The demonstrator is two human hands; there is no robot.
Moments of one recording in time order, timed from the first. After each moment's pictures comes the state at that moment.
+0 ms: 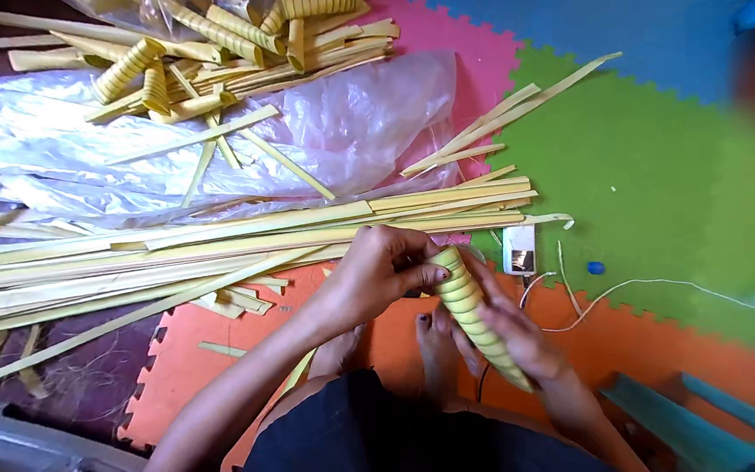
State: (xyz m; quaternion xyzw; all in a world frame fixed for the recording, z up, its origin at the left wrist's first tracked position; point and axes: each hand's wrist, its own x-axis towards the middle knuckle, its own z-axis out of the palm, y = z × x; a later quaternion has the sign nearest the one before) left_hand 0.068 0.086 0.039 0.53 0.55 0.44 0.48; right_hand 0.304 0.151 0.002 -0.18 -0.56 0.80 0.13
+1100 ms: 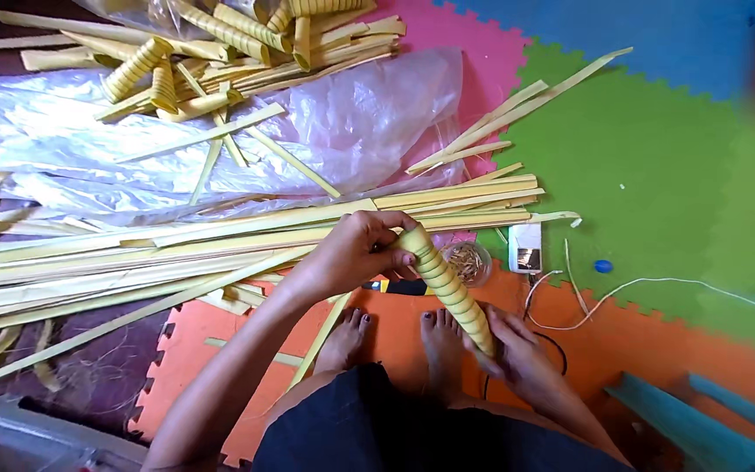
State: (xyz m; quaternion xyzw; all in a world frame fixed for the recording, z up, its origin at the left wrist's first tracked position) left_hand 0.034 0.087 0.025 0.49 0.52 0.42 0.57; right_hand 0.340 0.115 -0.023 -0.40 -0.45 0.79 0.16
